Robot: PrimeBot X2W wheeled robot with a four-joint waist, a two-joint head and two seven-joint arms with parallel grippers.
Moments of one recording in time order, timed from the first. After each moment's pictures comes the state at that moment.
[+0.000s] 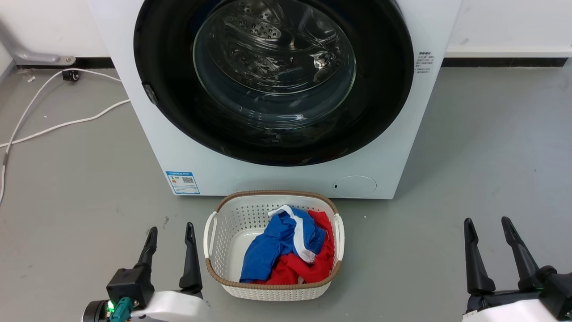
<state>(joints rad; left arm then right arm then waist) 0.04 0.08 -0.10 0.07 -0.23 0.09 -0.22 0.12 -0.05 -0.06 -0.06 0.15 0.13 -0.22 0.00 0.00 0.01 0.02</state>
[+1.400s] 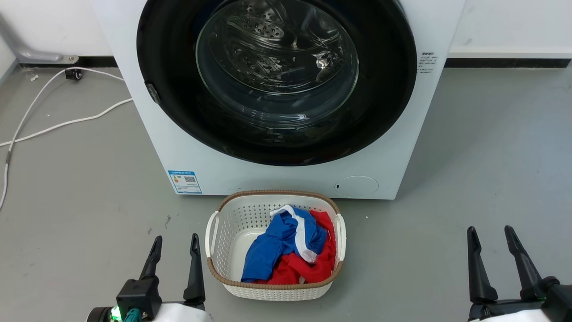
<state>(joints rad) 0.06 0.05 -0.07 0.11 -0.13 0.05 -0.26 0.15 -0.05 -0.07 -0.04 0.15 0.13 -0.26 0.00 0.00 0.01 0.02</state>
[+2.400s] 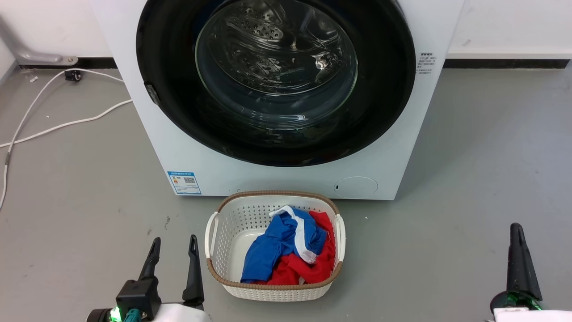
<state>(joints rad) 0.06 0.05 -0.07 0.12 -0.13 0.06 -0.26 0.14 -0.05 -0.06 -0.06 0.81 0.13 -0.26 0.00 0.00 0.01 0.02</state>
